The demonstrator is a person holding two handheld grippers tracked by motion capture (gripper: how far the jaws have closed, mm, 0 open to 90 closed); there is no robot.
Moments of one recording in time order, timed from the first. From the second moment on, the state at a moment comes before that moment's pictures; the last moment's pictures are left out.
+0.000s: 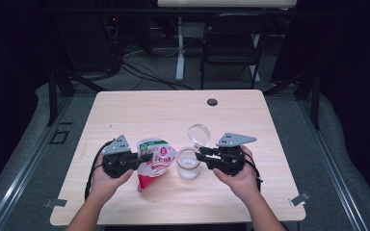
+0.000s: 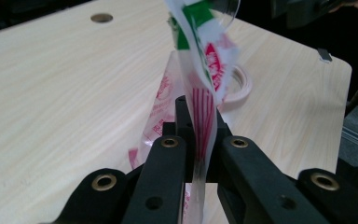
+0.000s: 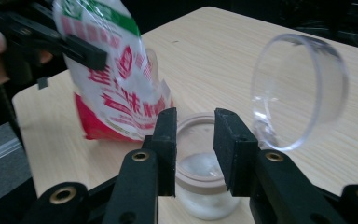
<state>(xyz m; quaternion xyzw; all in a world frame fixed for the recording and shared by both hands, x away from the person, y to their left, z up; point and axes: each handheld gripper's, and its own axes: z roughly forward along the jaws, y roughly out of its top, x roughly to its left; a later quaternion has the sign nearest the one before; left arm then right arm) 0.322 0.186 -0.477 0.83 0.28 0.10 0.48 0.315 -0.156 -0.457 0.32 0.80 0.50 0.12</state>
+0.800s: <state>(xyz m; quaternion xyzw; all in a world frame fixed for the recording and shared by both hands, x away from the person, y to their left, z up) 0.307 0.182 -0.499 0.81 0.29 0.07 0.50 0.332 -0.096 -0.465 0.26 0.83 0.49 0.03</state>
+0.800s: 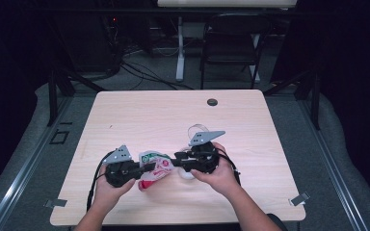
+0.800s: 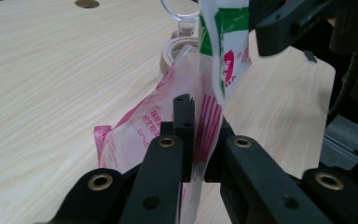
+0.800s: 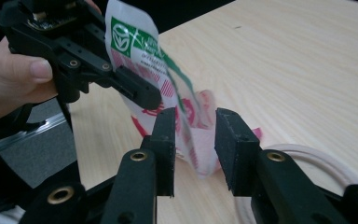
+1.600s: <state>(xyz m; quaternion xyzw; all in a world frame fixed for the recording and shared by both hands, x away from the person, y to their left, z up) 0.306 0.186 -0.549 0.80 0.37 0.08 0.47 0.340 -0.075 -0.476 0.24 0.85 0.46 0.03</state>
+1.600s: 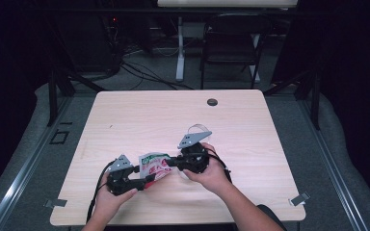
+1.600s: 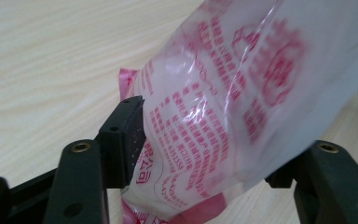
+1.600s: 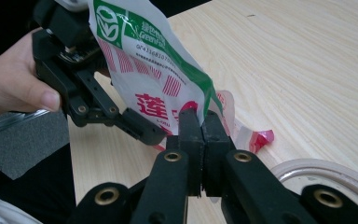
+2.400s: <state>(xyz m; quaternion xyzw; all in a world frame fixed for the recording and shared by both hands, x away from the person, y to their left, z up) 0.323 0.170 -0.579 0.82 0.37 0.10 0.43 0.333 -0.077 -0.477 0.24 0.86 0.46 0.05</state>
